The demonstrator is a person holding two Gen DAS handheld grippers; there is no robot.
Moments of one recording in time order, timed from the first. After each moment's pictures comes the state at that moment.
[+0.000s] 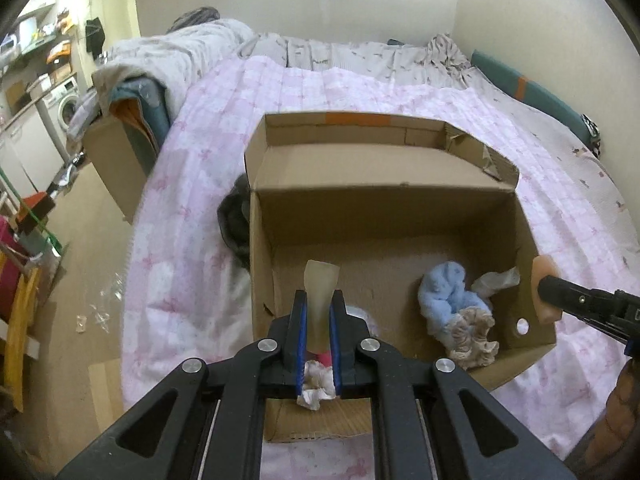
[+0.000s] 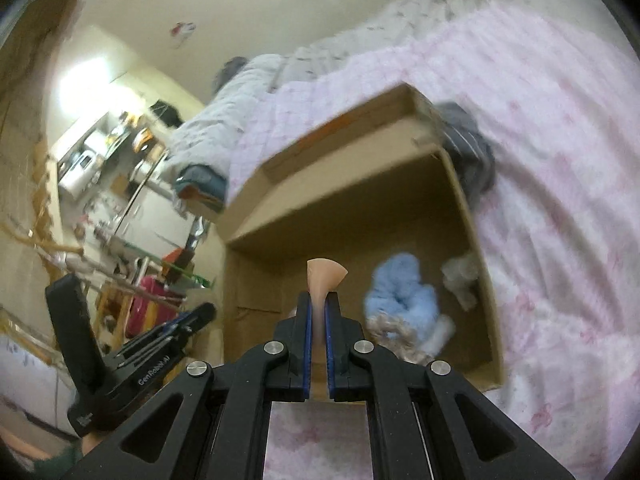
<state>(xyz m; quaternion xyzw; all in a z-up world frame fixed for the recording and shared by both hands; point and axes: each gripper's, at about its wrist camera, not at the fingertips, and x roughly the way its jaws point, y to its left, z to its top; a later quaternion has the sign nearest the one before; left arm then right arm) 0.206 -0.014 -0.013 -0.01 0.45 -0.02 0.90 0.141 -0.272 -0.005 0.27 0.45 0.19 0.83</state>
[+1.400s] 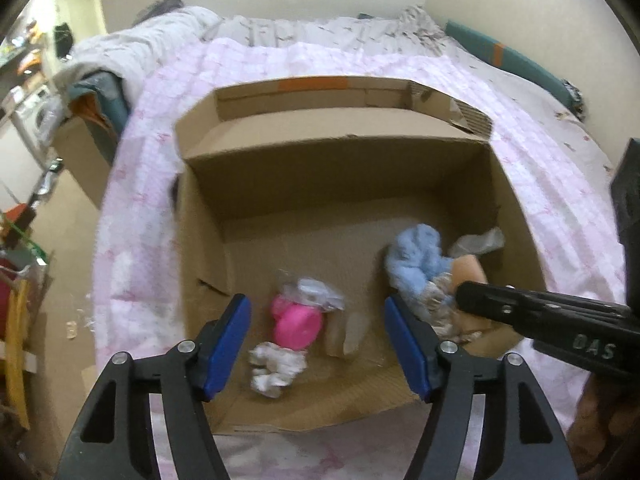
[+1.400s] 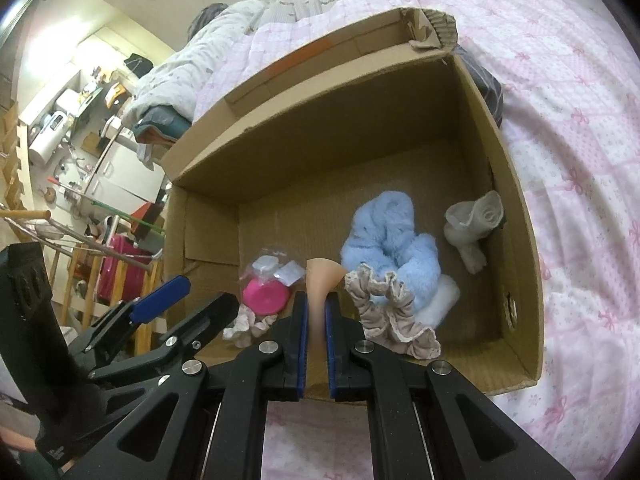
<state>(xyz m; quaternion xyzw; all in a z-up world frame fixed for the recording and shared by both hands) 0.208 -0.049 -0.029 0.03 0.47 -0.04 0.88 0.157 -0.231 -0.050 0.21 0.53 0.19 0.80</state>
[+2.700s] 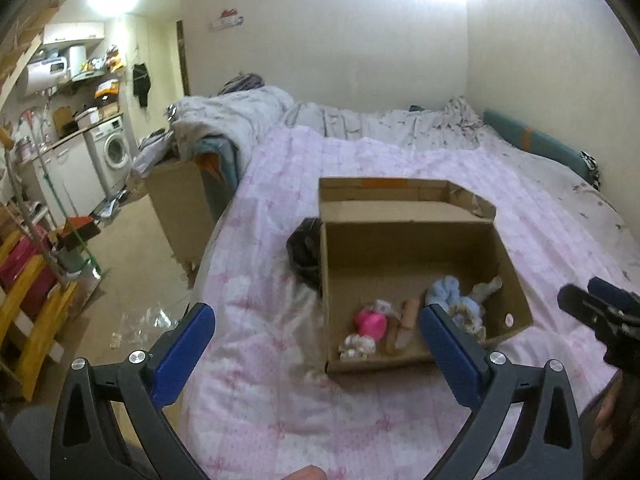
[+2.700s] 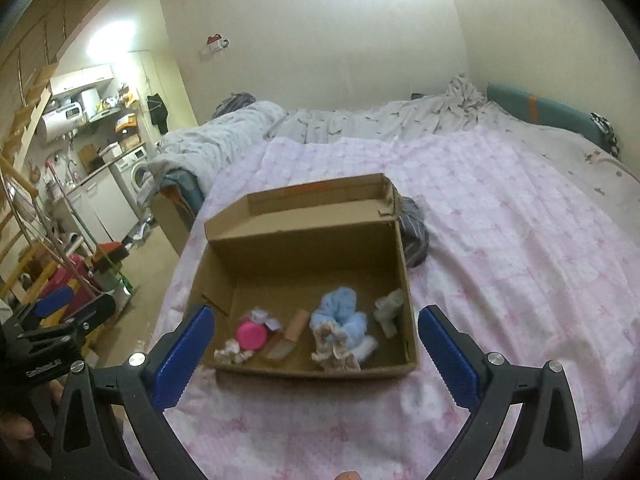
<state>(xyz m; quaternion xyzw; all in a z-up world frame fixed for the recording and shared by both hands) 0.069 0.012 0.059 0.00 0.33 0.04 0.94 0.036 -0.250 0.057 0.08 0.33 0.11 0.93</state>
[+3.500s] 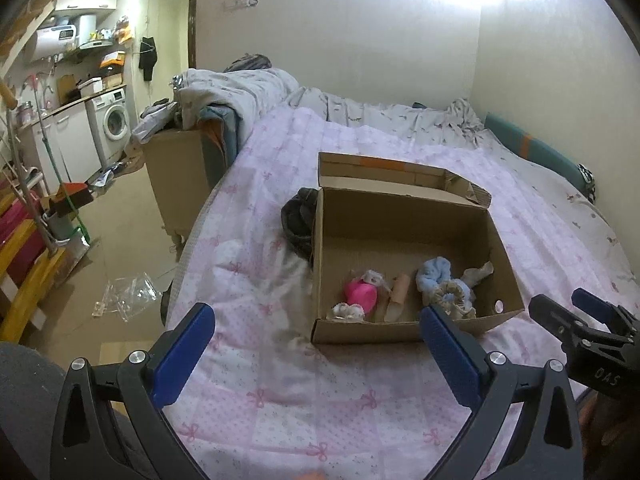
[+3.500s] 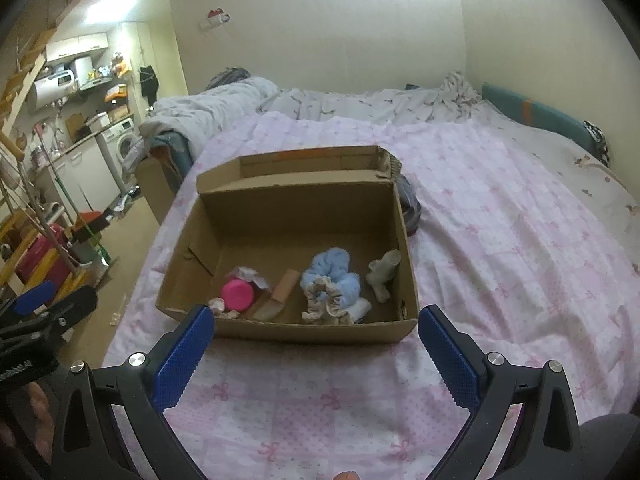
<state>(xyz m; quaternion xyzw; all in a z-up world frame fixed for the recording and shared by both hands) 0.047 0.016 0.032 -0.04 0.34 0.03 0.94 0.019 -0.224 0.030 0.03 0.35 0.08 0.93</state>
